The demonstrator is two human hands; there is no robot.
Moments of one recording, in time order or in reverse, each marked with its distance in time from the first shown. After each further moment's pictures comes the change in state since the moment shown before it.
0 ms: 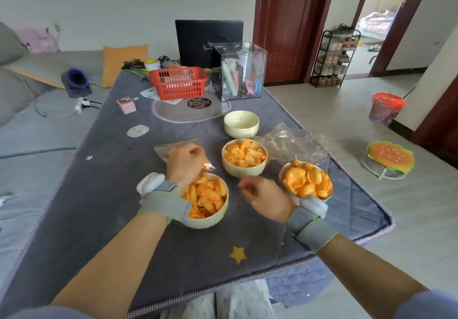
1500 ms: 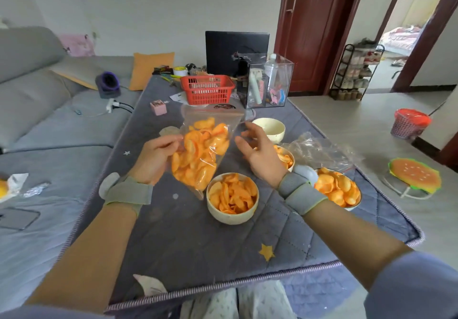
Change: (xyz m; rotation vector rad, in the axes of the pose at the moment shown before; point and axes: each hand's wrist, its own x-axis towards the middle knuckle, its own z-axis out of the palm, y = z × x) left_hand 0.007 -0.060 -0.112 -0.582 -0.063 0.019; right_hand 0.047 -0.102 -0.010 0.597 0.247 -0.140
